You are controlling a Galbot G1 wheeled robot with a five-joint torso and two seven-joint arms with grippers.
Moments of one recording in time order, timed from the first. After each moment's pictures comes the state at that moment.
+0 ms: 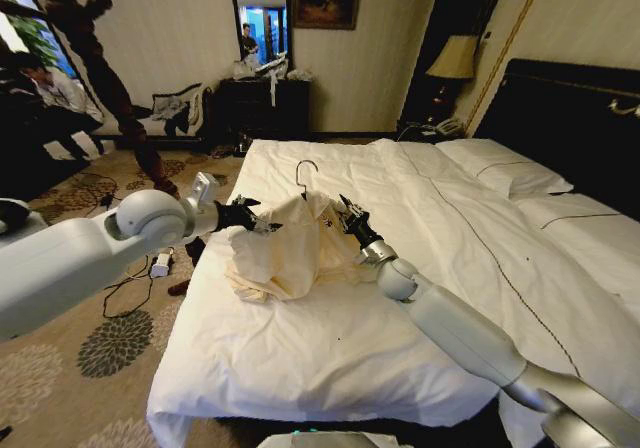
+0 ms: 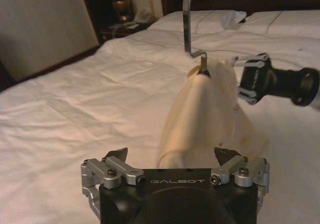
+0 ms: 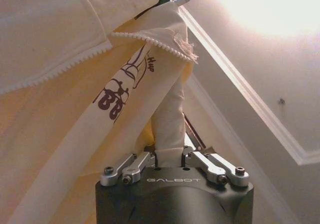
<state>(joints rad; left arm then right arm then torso) -0.18 -0.44 0.67 -1.96 -1.25 0.63 0.09 -0.59 0.88 -0.21 1.72 -0.35 -0.07 0.25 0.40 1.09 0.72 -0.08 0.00</state>
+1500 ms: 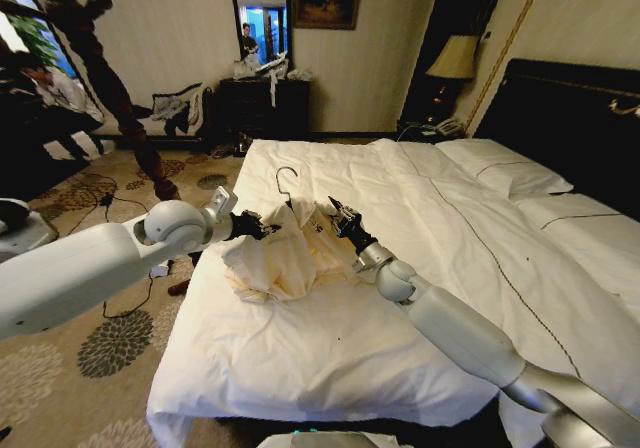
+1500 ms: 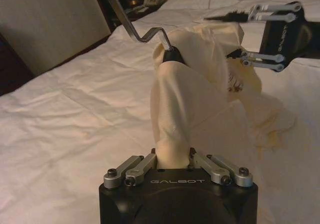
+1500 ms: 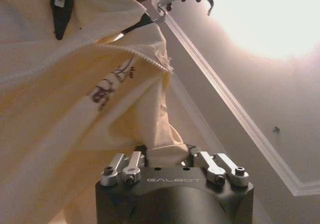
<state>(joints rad) -0.17 -0.46 0.75 -1.96 -1.13 0.61 -0.02 -0.58 0.88 -0.23 1.73 -0.42 -0.02 0.27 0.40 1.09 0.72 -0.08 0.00</state>
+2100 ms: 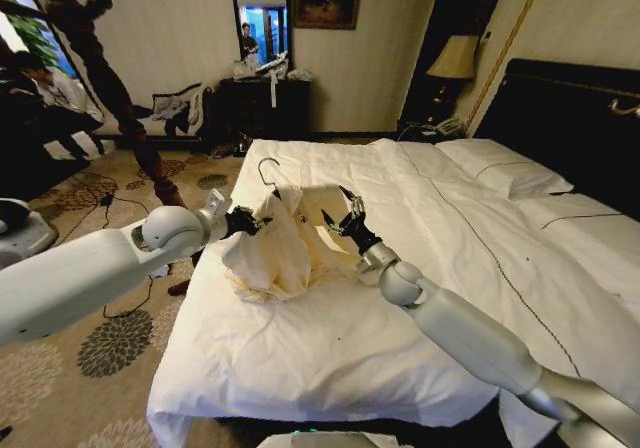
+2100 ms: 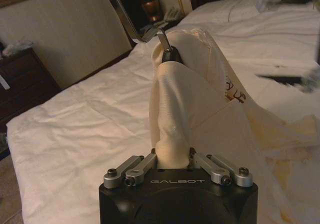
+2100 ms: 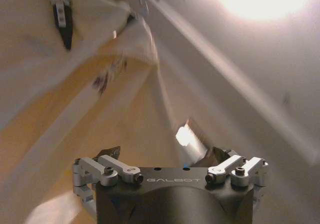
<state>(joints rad) -0.11 -0.44 0.70 -1.96 -1.10 0.54 -0.07 -0.71 0.77 -0.17 1.87 -0.16 -0.07 0.26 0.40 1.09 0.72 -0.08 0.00</state>
